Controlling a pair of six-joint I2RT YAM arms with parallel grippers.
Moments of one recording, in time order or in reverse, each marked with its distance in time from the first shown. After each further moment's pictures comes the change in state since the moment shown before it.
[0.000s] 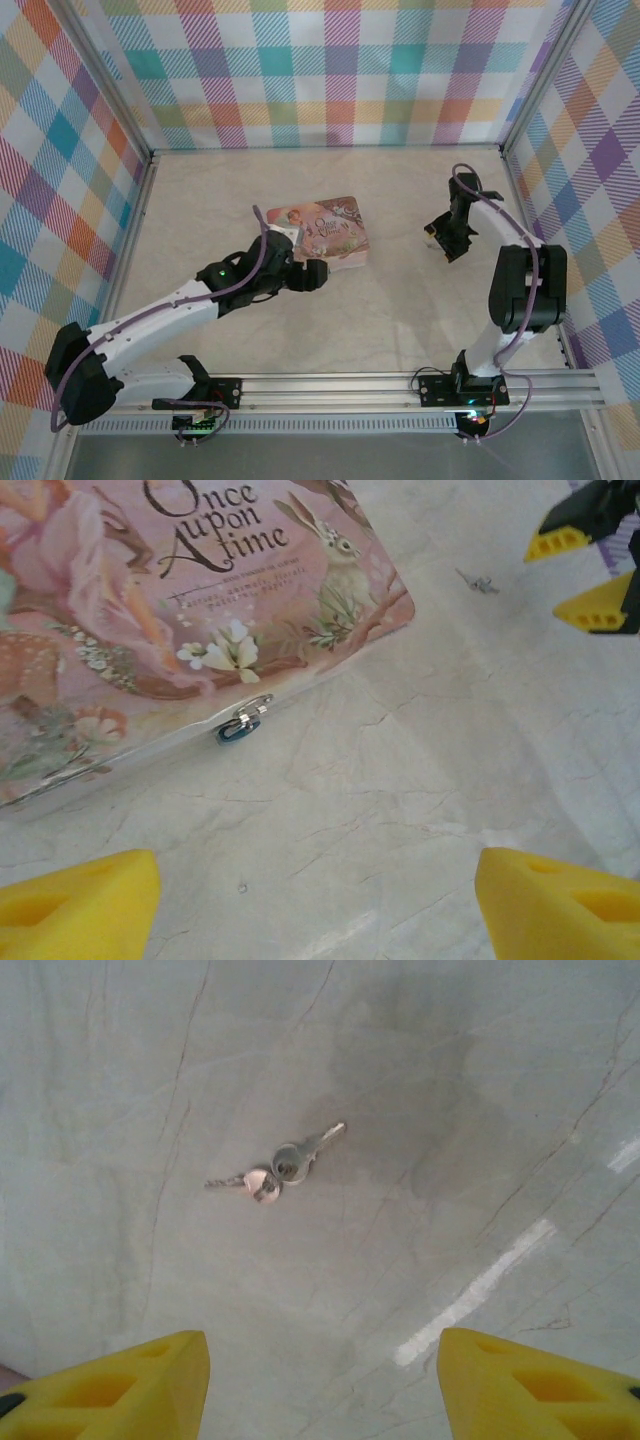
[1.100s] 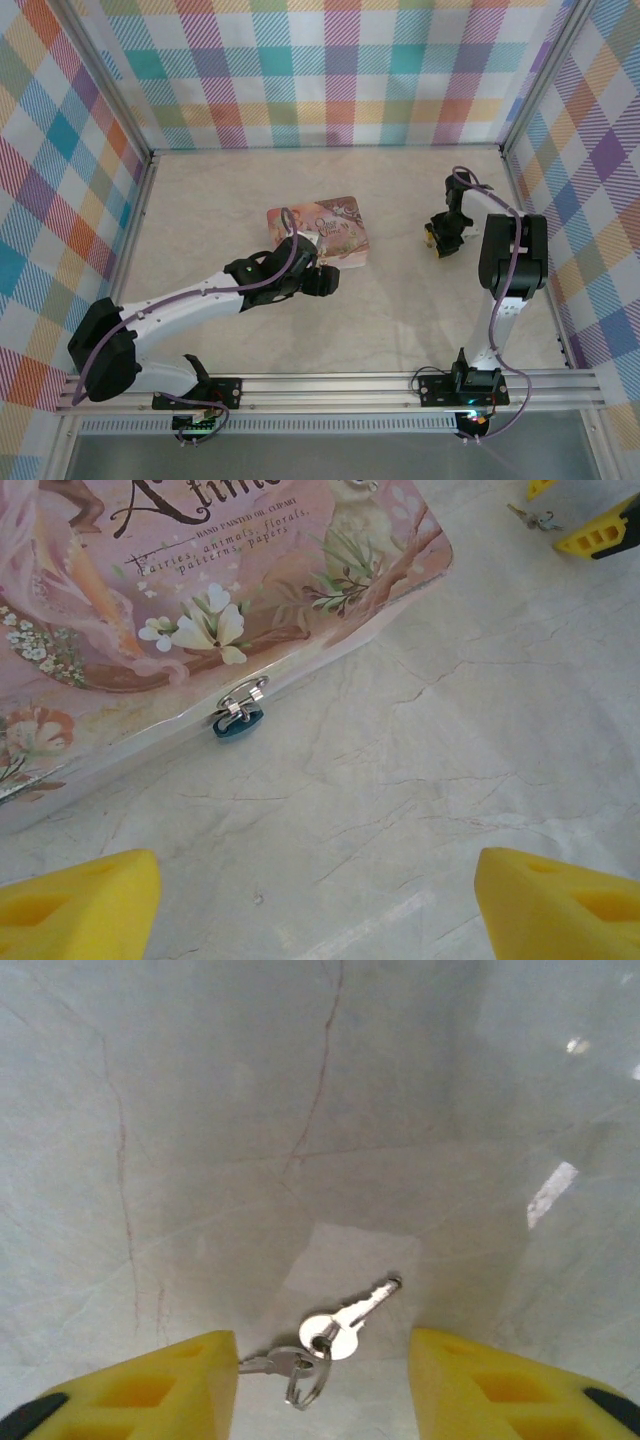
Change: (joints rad) left arm -0.058 0.151 0.043 0.000 -0.066 0.032; right arm -0.037 0.266 0.137 0.028 -0.045 0.184
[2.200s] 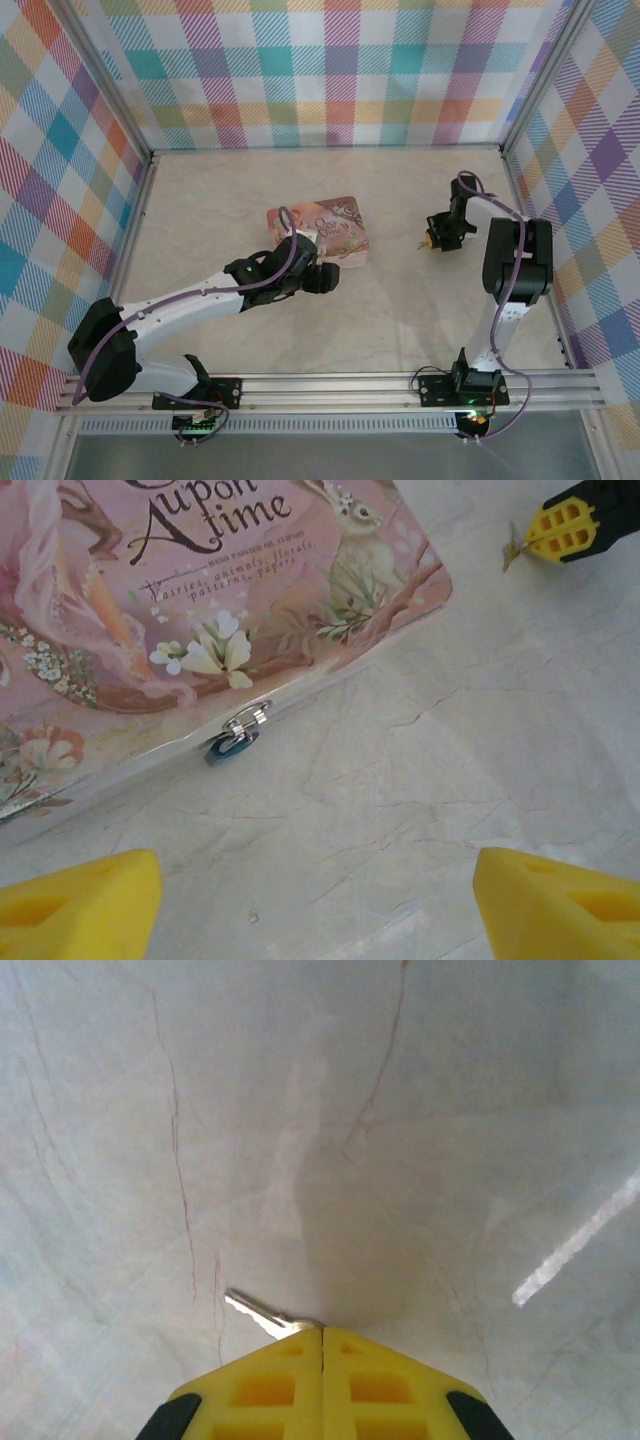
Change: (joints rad) left arm 0.000 -0.008 -0.001 0.029 -0.028 -0.027; right arm -0.016 -0.068 -0.122 0.177 -0.132 0.038
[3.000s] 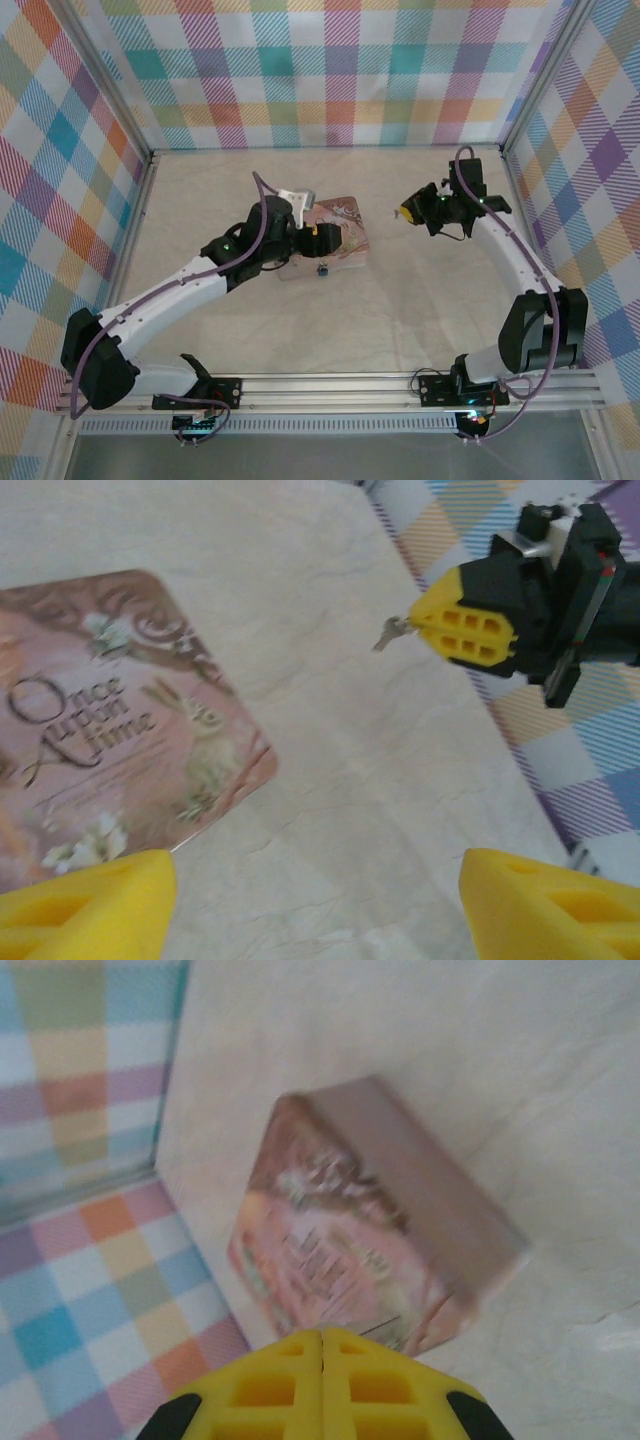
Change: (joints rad) left arm 0.177 -0.020 0.164 0.129 0.314 0.032; right arm 0.174 -0.475 -0.050 0.082 -0.293 -0.146
